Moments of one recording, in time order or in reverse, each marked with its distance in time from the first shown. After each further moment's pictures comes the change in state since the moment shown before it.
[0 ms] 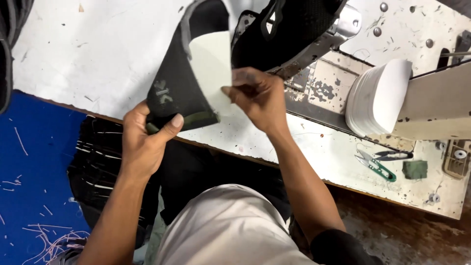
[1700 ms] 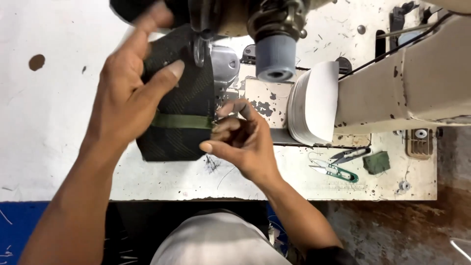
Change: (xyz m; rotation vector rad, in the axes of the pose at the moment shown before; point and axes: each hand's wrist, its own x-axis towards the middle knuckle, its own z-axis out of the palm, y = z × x) left_hand 0.149 0.059 0.201 0.577 -0.483 0.411; right_hand -0.020 -0.009 -0.118 0.451 0.070 0.223
